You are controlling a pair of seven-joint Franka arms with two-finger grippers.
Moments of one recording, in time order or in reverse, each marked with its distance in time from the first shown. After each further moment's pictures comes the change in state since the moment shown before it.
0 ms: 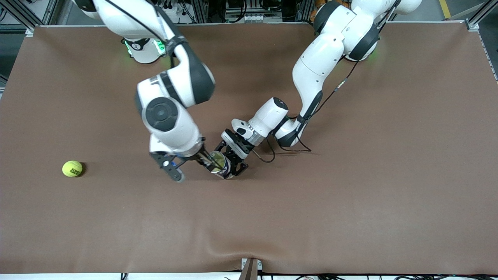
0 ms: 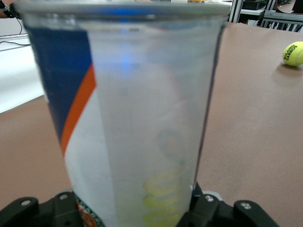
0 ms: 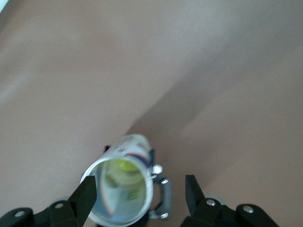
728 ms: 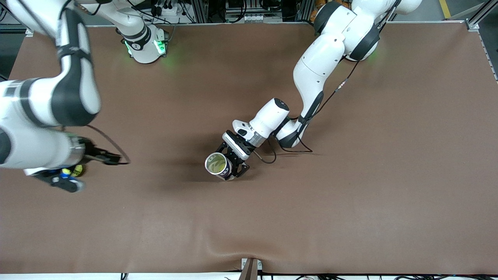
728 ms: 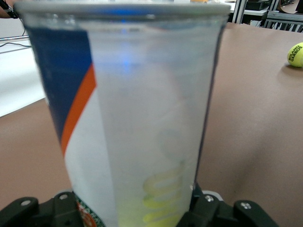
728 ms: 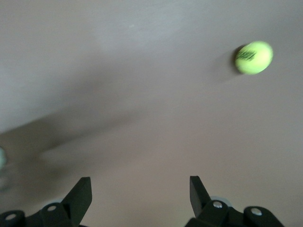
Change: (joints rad) left arm 0.005 0.000 0.005 0.007 0.000 0.000 0.000; right arm -0.379 -0.098 -0.028 -0.015 -0.087 -0.321 -0.787
